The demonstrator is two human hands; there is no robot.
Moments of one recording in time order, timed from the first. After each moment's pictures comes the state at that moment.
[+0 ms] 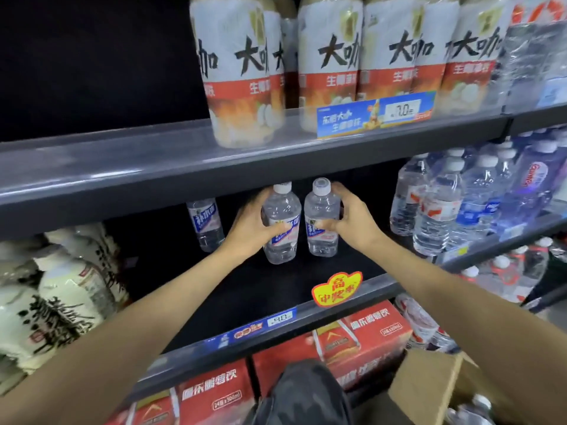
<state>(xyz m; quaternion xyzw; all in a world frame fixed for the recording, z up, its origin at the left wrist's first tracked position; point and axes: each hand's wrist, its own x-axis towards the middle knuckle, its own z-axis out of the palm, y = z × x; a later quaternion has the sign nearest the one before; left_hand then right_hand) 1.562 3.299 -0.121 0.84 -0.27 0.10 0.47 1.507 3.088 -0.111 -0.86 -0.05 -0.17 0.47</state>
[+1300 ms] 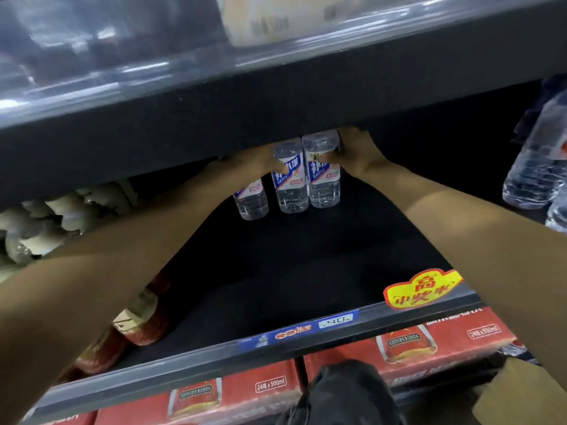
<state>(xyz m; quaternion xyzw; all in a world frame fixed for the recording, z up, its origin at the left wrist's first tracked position) 1.665 3.339 -0.098 0.97 -0.15 -0.02 0.16 1.678 3.145 -0.150 -0.90 -0.10 -0.11 0.40</state>
